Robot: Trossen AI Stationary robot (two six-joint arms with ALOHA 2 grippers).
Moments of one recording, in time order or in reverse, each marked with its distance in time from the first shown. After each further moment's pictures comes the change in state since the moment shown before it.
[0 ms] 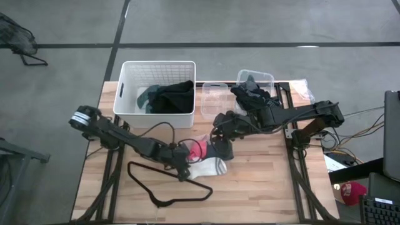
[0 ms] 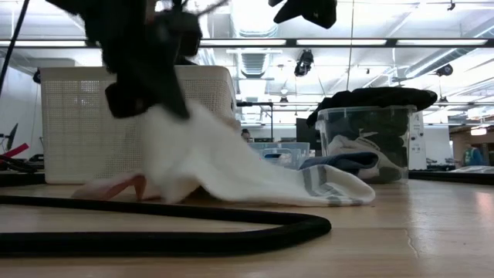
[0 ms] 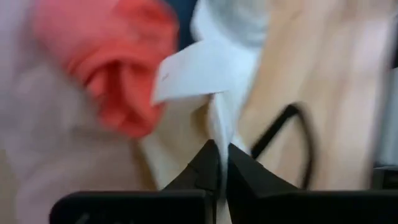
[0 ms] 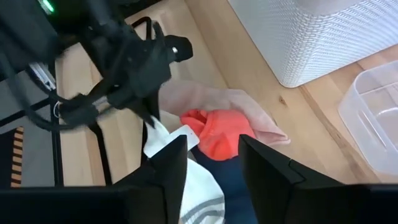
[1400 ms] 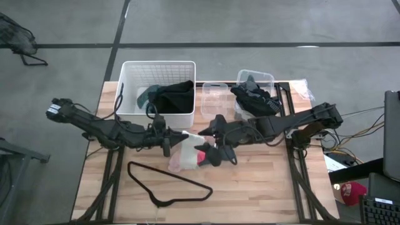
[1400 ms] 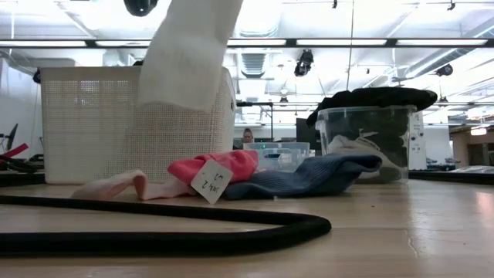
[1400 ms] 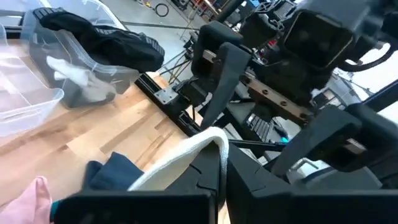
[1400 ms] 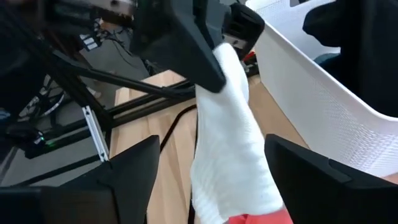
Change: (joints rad) left arm 0.000 -0.453 0.002 0.275 -0.380 0.029; right arm 0.099 0.033 -0.001 0.399 0.141 -0.066
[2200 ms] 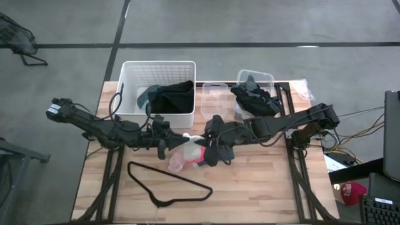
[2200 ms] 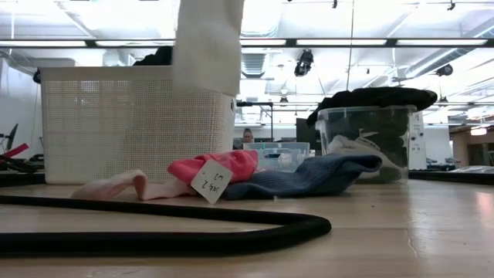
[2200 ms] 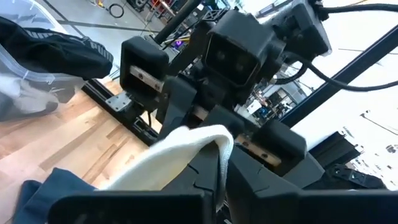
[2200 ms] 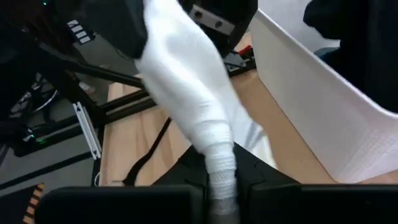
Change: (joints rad) left arm -0.005 0.000 -0.001 0.158 0.114 0.053; right arm -0.010 0.041 0.029 -0.015 -0.006 0.001
